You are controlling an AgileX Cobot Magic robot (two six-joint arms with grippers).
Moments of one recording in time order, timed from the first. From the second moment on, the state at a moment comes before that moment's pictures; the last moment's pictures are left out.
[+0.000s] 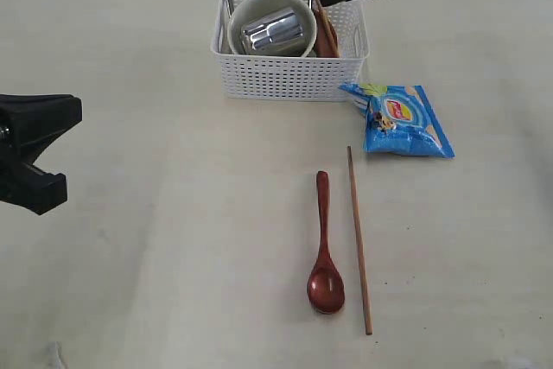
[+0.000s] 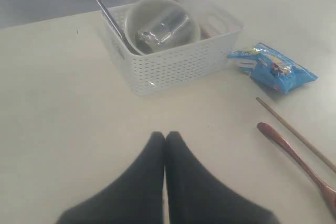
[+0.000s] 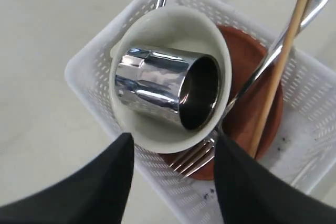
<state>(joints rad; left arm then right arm) -0.39 0.75 -0.28 1.68 -0.06 -1.75 0.20 1.99 -1.56 0.79 0.86 -0.92</state>
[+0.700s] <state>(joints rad) -0.39 0.75 -0.28 1.68 -0.06 -1.75 0.20 2.00 -1.56 0.94 0.86 -1.19</state>
